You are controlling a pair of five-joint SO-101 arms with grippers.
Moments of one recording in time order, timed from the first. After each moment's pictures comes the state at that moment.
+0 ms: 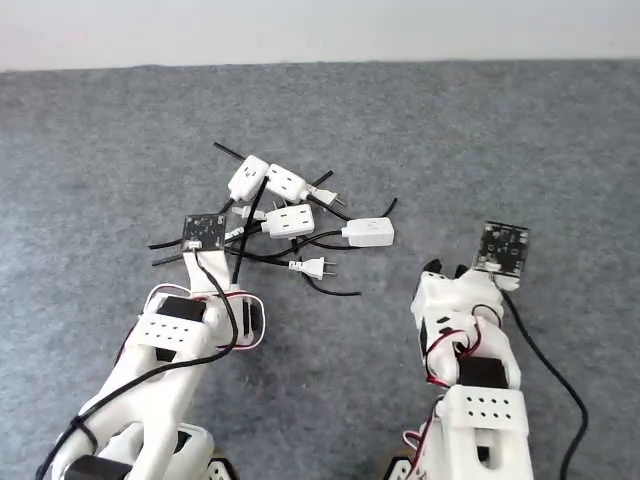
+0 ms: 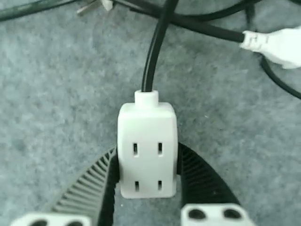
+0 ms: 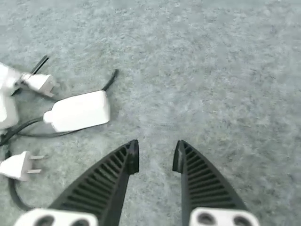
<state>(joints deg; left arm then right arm) 6.9 -26.9 66.2 48.4 19.2 0.5 -62.6 83.8 24.6 -9.3</state>
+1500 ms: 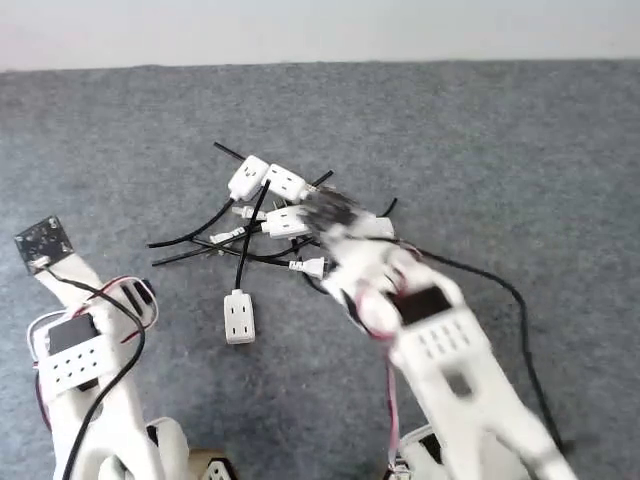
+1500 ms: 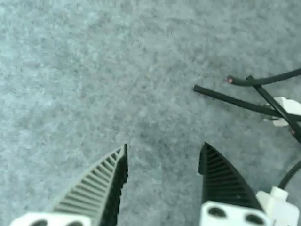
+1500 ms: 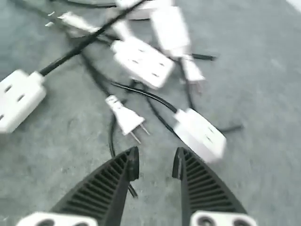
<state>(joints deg) -29.2 -41.6 65.1 51.9 14.7 -27.0 -31.5 45.2 47.0 25.6</state>
